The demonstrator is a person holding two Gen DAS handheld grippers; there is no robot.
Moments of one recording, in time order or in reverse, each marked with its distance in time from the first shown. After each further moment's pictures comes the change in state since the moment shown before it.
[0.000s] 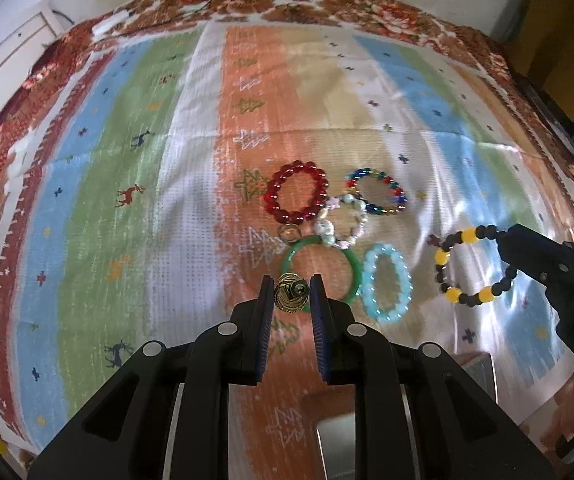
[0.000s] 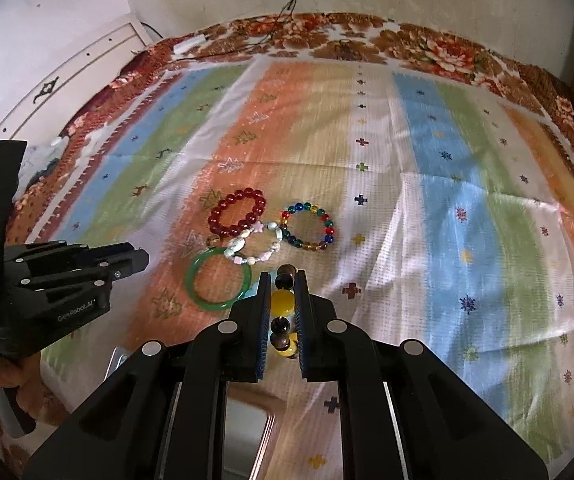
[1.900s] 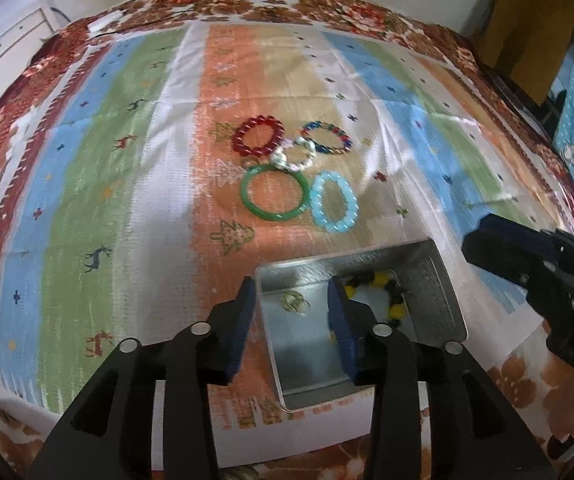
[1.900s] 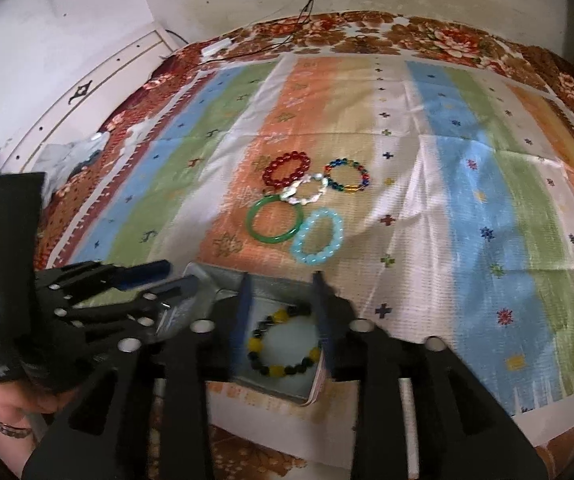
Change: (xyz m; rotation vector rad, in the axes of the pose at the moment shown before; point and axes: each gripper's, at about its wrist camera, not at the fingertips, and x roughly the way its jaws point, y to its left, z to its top) left arm -0.043 -0.021 -0.083 -0.010 -0.032 -0.068; right arm -0.050 0.023 -0.067 0.031 -0.012 0.093
